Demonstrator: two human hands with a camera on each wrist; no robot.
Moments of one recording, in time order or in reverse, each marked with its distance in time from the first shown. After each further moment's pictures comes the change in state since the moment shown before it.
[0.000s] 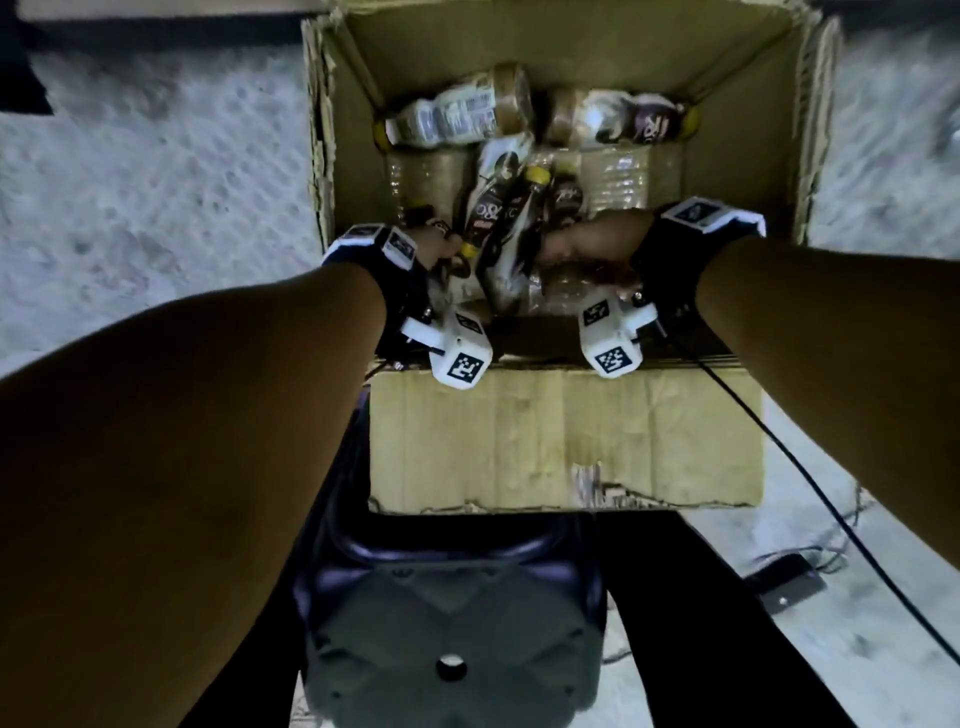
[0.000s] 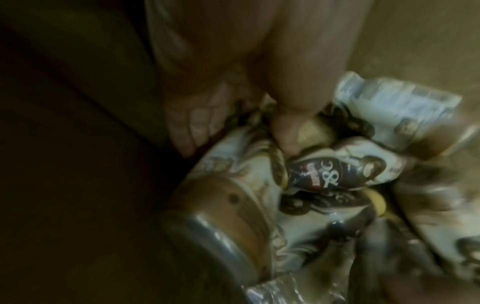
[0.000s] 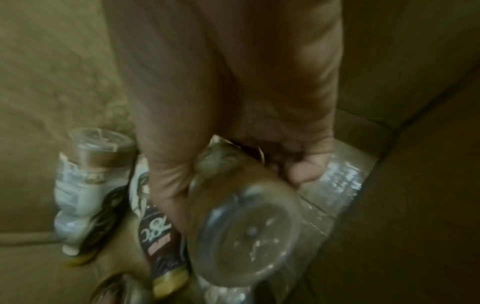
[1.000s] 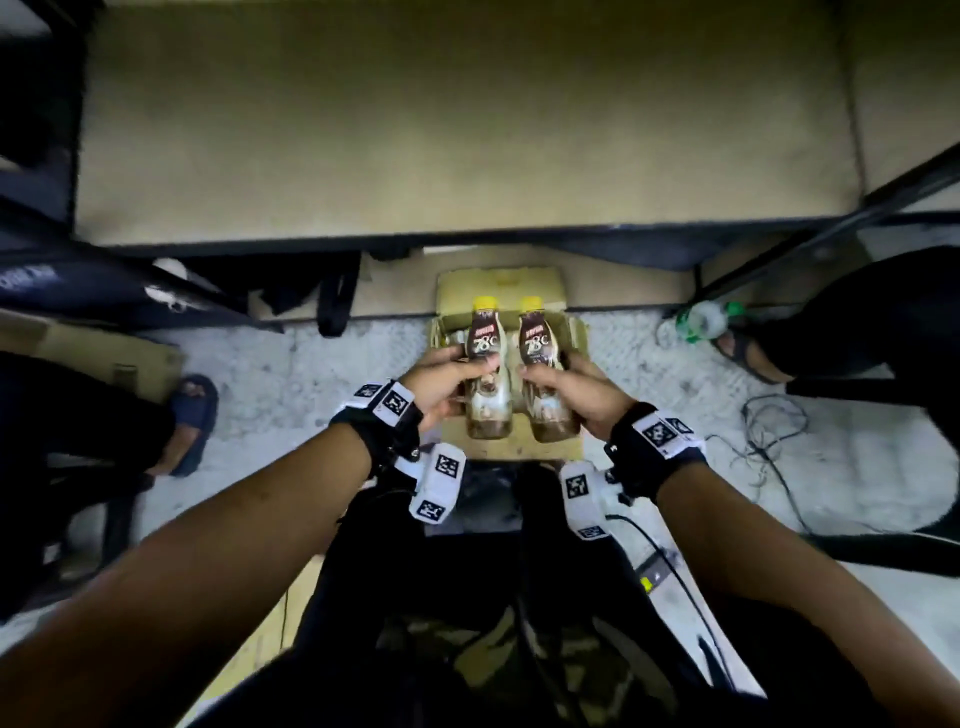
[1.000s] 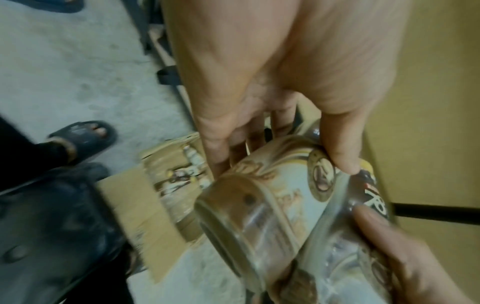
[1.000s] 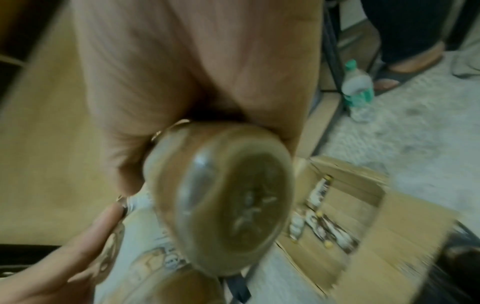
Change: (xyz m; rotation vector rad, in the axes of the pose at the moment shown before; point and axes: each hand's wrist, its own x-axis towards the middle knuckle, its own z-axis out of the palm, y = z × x) left_hand -0.596 0.039 -0.084 -0.449 -0.216 0.398; right_hand -0.594 -0.027 0.007 0.437 0.107 -0.393
